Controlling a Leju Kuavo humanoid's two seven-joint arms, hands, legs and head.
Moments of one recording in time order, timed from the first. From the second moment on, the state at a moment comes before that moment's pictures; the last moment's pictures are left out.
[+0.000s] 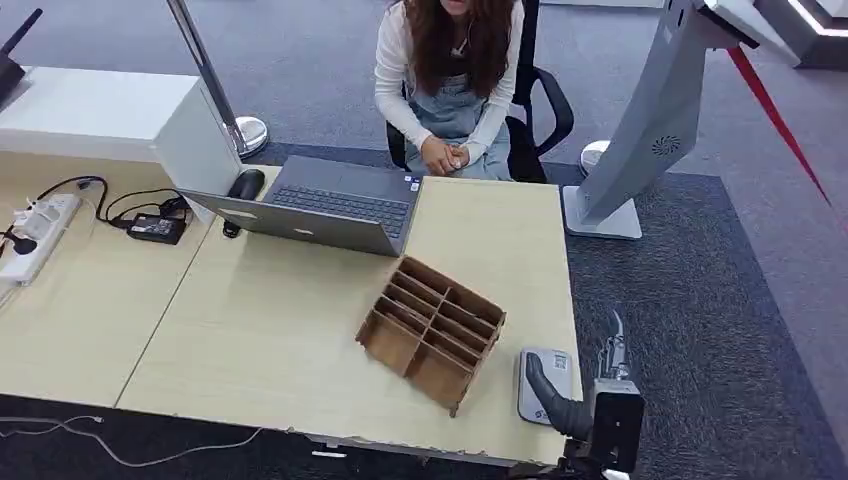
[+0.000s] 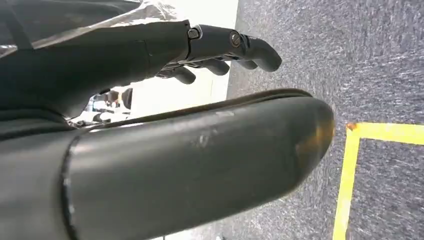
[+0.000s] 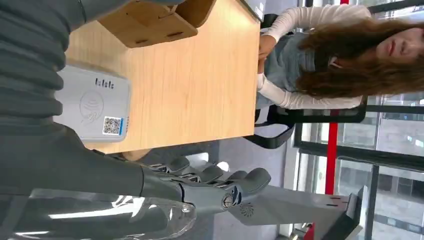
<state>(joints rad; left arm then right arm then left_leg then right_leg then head) -0.15 0.08 -1.21 -0.22 0.86 0.42 0.68 0.09 0.01 0.43 -1.50 0.14 -0.69 -0.30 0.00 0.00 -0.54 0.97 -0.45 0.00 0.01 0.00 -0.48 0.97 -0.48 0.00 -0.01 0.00</state>
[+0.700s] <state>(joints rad) -0.15 0.08 -1.22 -0.22 0.85 0.43 0.69 0.09 0.01 0.43 -1.50 0.14 -0.69 -0.30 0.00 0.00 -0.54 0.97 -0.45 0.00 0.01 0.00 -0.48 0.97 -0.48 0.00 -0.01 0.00</state>
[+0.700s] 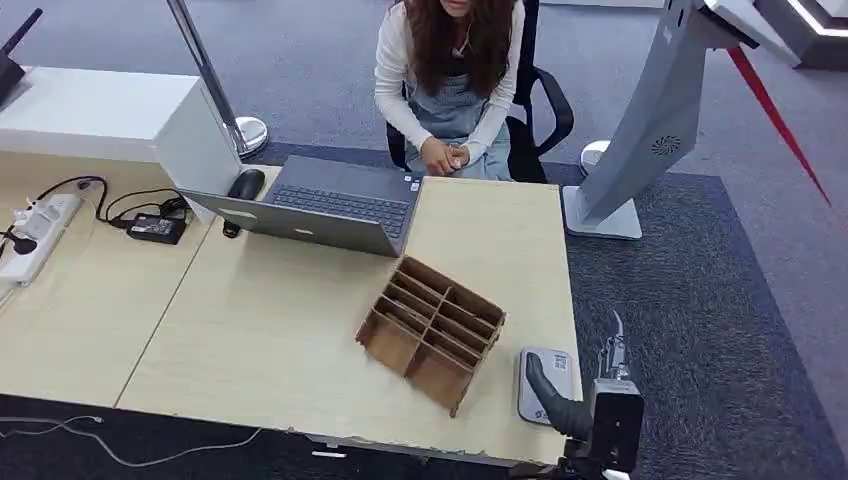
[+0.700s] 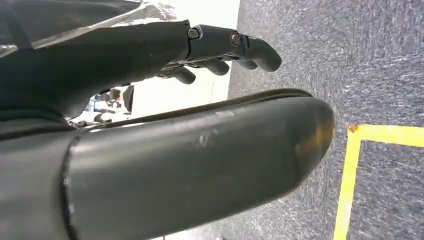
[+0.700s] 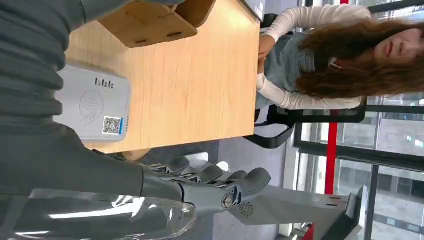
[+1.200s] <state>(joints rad) -0.15 0.08 -1.21 -0.22 0.86 0.43 0.69 0.10 0.01 0.43 -1.48 0.13 -0.69 -0.30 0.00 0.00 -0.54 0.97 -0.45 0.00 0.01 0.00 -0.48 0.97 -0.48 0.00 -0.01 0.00</state>
